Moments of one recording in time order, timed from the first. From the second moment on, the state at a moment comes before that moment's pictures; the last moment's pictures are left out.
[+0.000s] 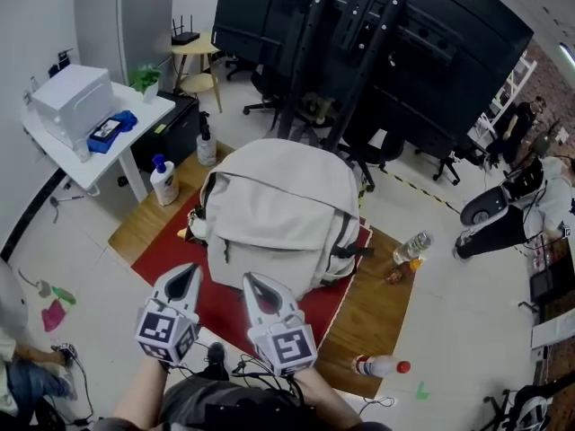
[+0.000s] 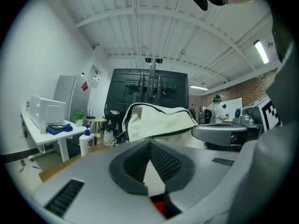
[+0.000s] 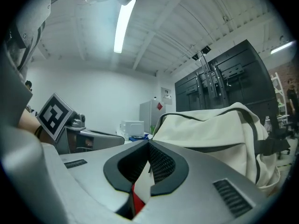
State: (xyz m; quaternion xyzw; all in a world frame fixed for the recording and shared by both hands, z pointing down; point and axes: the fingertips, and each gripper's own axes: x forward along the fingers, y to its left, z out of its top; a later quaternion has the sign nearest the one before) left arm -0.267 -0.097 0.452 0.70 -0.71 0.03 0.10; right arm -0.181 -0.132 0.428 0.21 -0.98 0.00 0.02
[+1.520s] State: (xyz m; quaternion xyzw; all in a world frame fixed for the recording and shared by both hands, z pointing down) left arm -0.294 -0.193 0.518 0.86 -0.49 0.09 0.10; right arm -0.258 -0.191 0.484 0.26 -0.96 0.10 0.06
